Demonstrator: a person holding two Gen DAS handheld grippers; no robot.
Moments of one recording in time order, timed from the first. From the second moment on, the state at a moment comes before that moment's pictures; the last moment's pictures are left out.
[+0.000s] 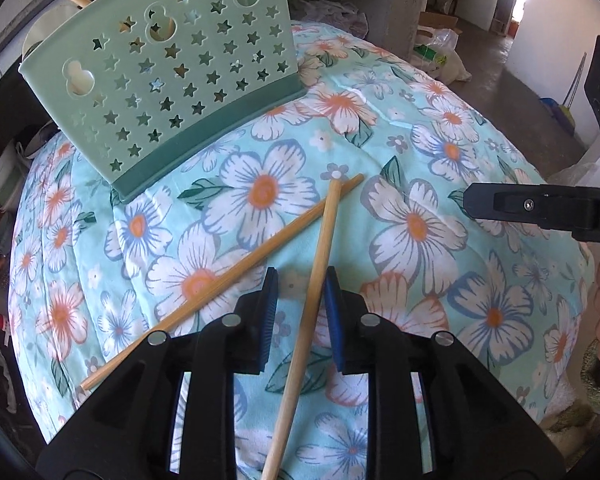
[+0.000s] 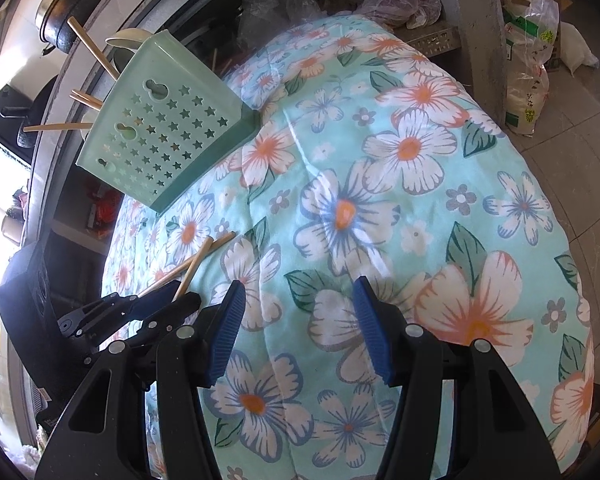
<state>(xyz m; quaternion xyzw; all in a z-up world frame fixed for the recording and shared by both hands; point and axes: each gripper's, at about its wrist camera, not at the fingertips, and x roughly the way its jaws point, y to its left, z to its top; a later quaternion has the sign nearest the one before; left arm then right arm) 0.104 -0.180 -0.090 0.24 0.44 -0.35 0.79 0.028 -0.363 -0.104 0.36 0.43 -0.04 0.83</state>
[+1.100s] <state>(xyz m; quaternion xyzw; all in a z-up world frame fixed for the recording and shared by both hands) 0.113 -0.183 -0.077 0.23 0.42 -0.34 0.81 0.028 -0.369 -0.103 0.38 0.42 -0.03 0.82</state>
